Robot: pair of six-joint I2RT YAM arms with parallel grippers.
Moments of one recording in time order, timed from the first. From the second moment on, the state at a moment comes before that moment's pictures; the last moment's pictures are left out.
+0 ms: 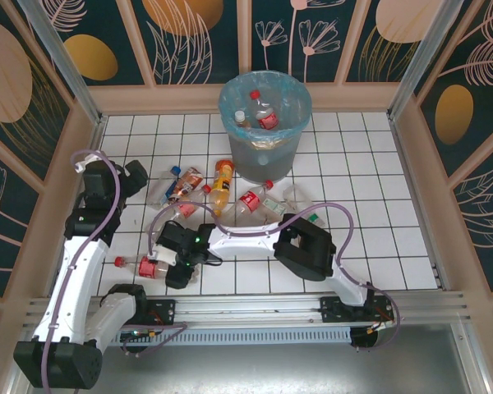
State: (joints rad) left arm -0.05 0.89 0.89 -0.56 -0.24 -0.54; right arm 1.33 2.20 1.64 -0.50 -0.24 -0.08
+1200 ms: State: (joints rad) left arm -0.06 0.99 1.16 -0.08 0.88 -0.64; right arm 0.93 1.23 1.02 0.00 -0.35 0.16
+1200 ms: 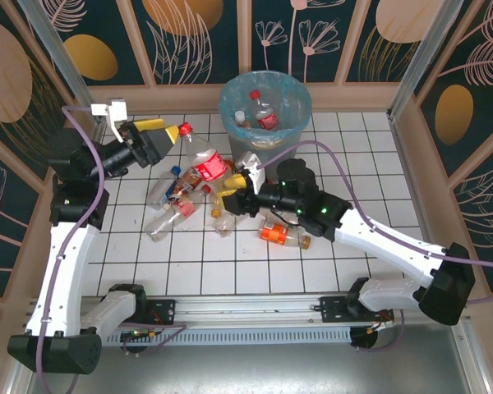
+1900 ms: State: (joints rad) left arm -0.07 0.98 1.11 -0.06 0.93 -0.66; right arm 0.93 1.31 1.05 0.03 -0.46 0.17
